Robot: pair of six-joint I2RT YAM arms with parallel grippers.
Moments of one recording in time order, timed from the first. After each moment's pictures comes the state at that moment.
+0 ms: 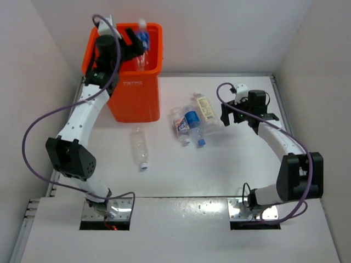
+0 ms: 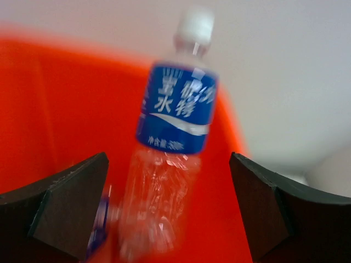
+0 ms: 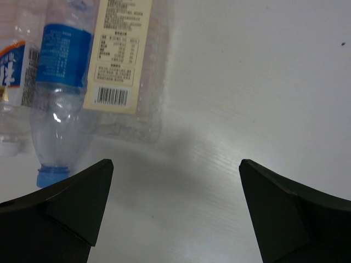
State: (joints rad) left arm -0.20 1.65 1.84 -0.09 -0.13 -0.38; right arm 0.06 1.41 0.88 -0.16 -0.27 -0.22
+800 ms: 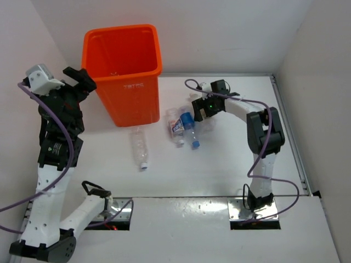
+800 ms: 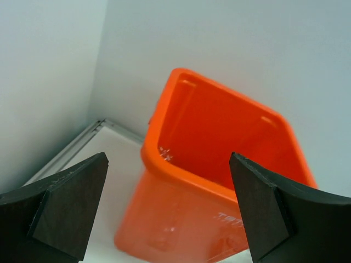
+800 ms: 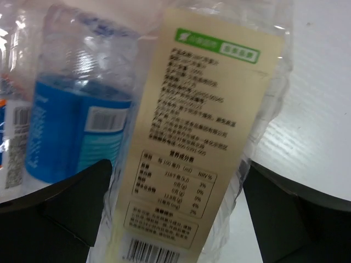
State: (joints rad) left arm -0.15 0.85 1.24 -0.20 -0.52 -0.35; right arm 0.26 2.03 1.39 -0.30 -0.31 -0.18
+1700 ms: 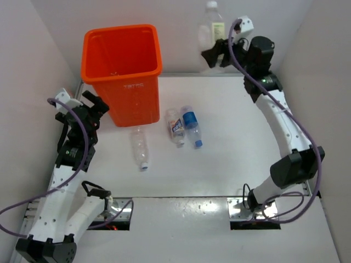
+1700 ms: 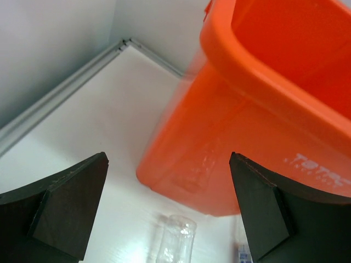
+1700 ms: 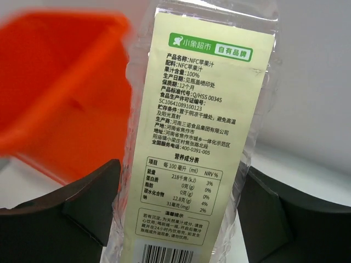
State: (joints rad) left arm -0.14 0.79 0.93 -0.27 -0.56 -0.51; right arm 0.17 1.61 1.65 -0.16 -0.35 0.10
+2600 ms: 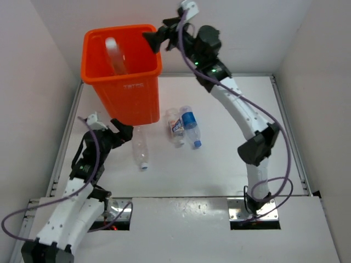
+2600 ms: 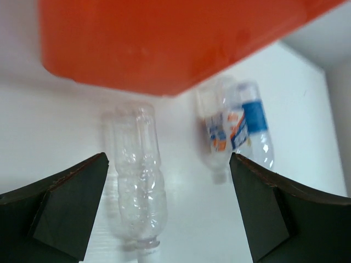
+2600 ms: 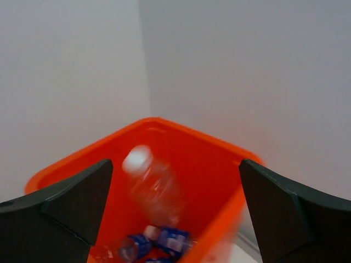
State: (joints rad) left arm -0.18 0.58 0.49 -0.18 -0.07 -0.64; right arm 0.61 2.08 2.30 0.11 -0.23 0.08
